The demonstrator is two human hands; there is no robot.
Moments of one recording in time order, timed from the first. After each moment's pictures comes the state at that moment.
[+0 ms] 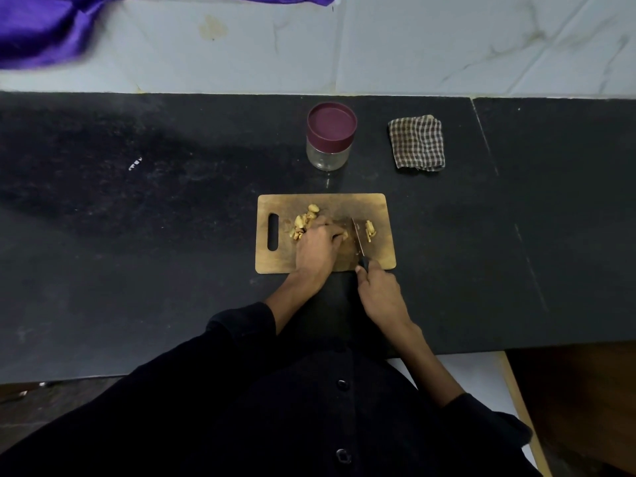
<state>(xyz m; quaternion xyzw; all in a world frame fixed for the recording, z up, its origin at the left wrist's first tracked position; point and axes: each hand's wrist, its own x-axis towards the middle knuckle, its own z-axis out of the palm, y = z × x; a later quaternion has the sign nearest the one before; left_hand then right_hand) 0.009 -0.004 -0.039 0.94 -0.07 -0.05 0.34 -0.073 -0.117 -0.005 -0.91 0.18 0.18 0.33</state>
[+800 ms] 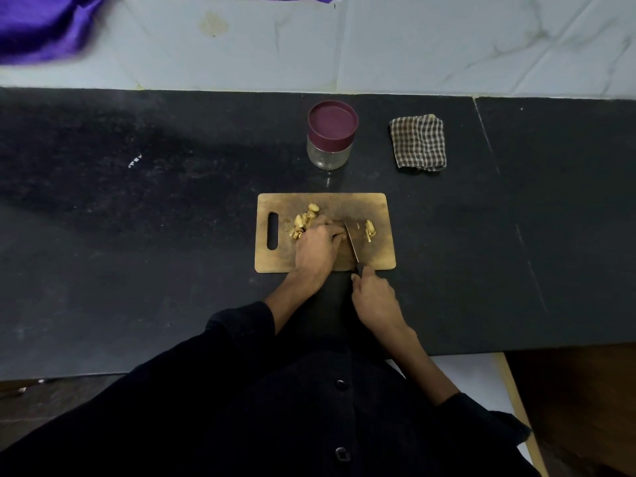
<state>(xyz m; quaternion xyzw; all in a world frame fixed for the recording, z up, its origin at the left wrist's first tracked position) 0.009 -0.005 -0.040 0.94 -0.07 -0.04 0.34 -0.078 -0.110 -0.009 -0.92 0.17 0.22 0.28</state>
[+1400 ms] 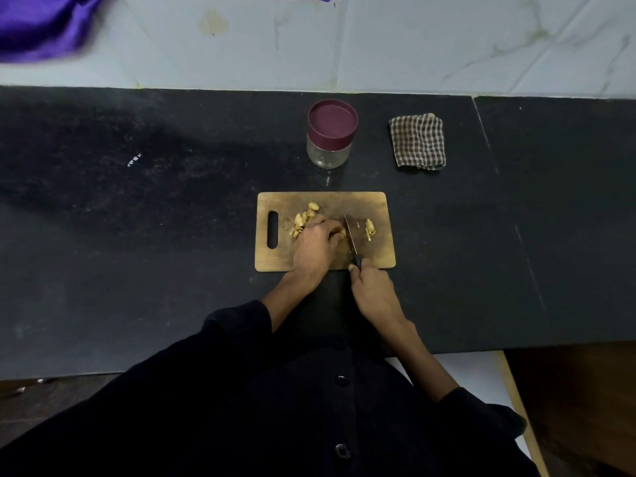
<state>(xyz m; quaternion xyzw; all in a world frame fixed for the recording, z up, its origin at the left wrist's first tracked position) 0.010 0.000 -0.043 0.92 -0.08 -0.04 0.38 -0.071 -0.110 -0.006 -0.91 0.16 0.18 0.32</state>
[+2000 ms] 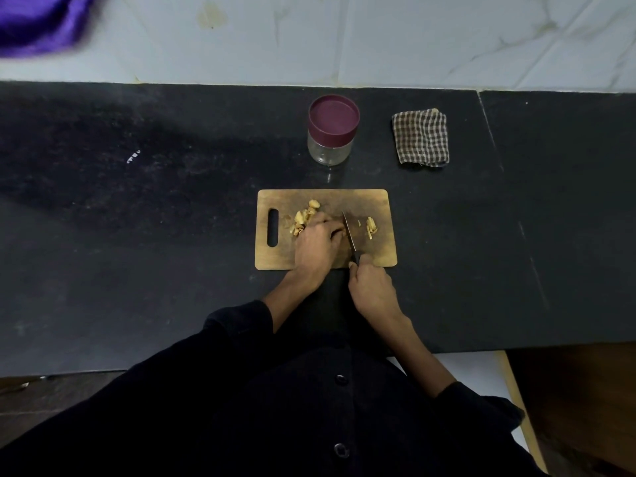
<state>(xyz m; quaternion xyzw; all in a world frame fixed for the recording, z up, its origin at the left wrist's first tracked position) 0.009 -0.003 -0.041 0.93 -0.07 -0.04 0.36 -0.066 -0.105 -0.005 -0.93 0.16 0.19 0.28</state>
